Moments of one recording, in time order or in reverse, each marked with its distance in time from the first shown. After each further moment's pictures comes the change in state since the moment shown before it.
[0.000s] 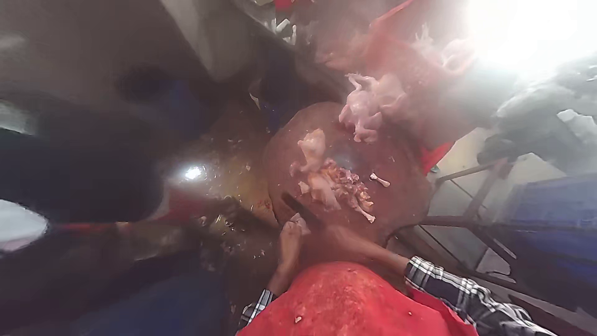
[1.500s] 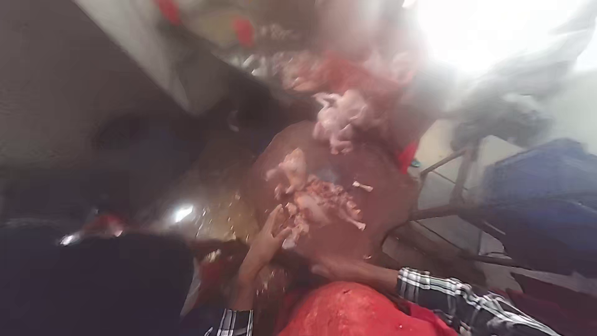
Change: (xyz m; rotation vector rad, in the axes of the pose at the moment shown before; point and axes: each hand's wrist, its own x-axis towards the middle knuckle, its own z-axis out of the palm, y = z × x) left_hand 0.043 0.142 -0.050 0.472 -0.516 0.393; right_hand -0.001 -0.014 0.036 -0.177 -0.093 -0.104
